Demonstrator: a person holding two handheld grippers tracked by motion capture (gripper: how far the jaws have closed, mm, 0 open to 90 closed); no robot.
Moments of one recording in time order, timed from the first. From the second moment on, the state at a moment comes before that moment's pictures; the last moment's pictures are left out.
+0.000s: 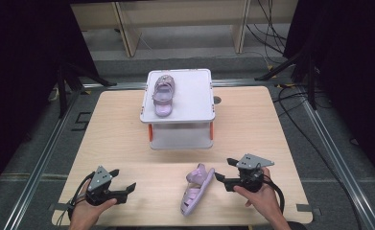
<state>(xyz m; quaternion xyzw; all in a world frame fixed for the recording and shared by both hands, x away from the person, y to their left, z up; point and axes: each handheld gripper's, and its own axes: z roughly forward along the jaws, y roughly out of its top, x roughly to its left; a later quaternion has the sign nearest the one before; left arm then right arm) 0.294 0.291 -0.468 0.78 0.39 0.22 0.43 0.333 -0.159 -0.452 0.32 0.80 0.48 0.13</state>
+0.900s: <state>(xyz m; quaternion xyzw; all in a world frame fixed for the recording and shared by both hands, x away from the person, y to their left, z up) 0.296 0.291 -0.474 0.79 0.39 0.22 0.41 0.347 -0.102 -0.444 0.22 0.84 0.50 0.09</state>
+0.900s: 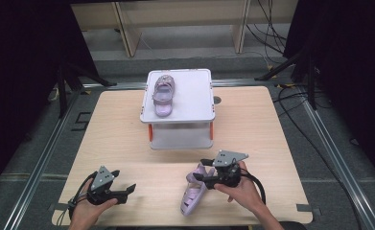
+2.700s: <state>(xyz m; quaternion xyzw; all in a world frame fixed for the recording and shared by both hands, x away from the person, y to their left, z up) 0.296 0.290 -0.474 0.80 0.39 0.20 0.42 0.345 -0.126 -0.430 0.22 0.85 0.47 0.06</state>
